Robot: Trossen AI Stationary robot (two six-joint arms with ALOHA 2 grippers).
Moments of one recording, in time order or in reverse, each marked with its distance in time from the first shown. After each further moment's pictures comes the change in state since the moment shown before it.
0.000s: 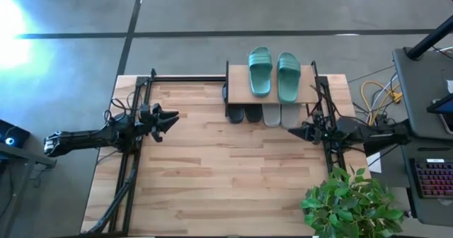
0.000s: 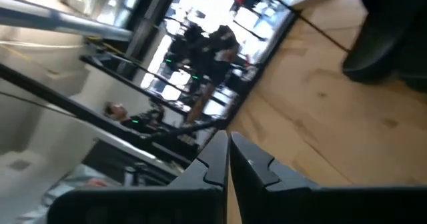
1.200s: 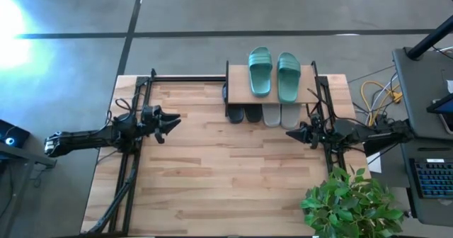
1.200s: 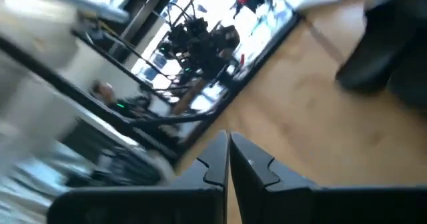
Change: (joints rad) left arm 0.000 -0.012 -0.002 -0.118 0.000 0.000; right arm 0.027 0.039 -0.056 0.102 -0.002 -0.072
